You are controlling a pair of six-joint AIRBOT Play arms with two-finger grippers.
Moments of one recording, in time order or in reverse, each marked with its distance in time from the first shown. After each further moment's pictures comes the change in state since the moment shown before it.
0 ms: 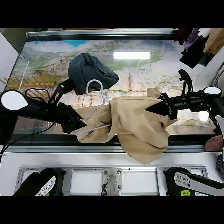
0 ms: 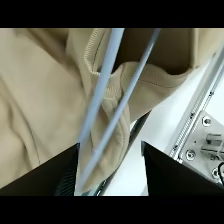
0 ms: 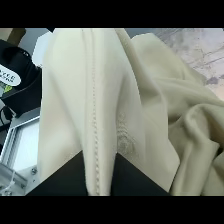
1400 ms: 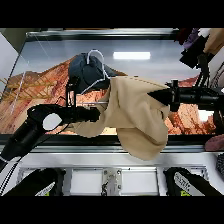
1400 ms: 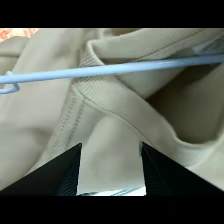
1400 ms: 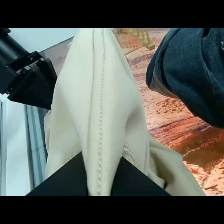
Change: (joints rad) left arm -0.437 -0.013 -0.084 0.449 0.539 -1.101; right arm -0.003 0.221 0.000 0.112 -0.232 0.107
